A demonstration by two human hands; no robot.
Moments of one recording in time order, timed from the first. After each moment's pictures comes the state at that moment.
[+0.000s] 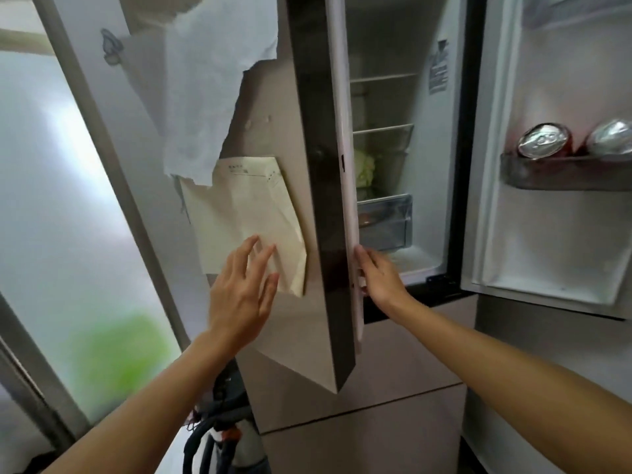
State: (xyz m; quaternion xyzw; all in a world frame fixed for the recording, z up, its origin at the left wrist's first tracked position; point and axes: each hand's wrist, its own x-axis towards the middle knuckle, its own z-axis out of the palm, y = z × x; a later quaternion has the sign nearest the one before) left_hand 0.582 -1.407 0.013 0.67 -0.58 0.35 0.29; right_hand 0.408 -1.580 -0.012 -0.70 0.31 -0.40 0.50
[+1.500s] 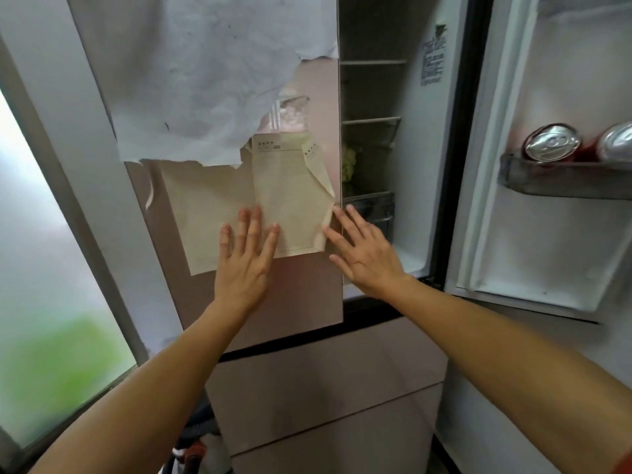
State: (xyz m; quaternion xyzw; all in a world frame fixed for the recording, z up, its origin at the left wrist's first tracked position) left_hand 0.642 -1.529 -0.006 0.67 -0.57 0.46 0.15; right_hand 0.430 -1.667 -0.005 -0.89 0.25 -0.31 -0.23
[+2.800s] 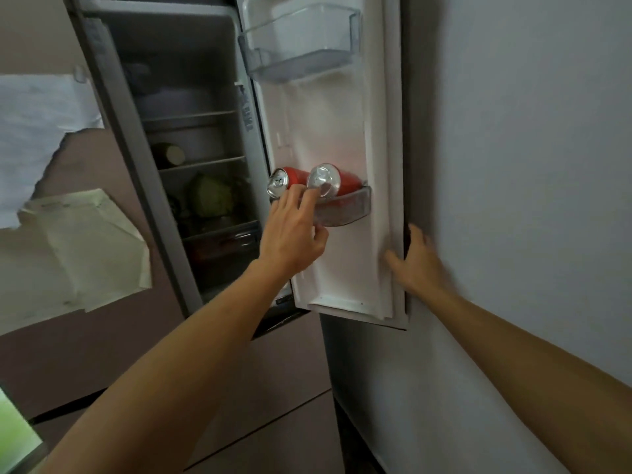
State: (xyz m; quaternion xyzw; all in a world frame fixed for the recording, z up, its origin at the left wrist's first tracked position) left_hand 0.241 -1.651 0.102 0.55 -0.70 0.31 0.34; right_hand 0.035 -1.734 0.013 -0.68 0.55 -0.44 0.18
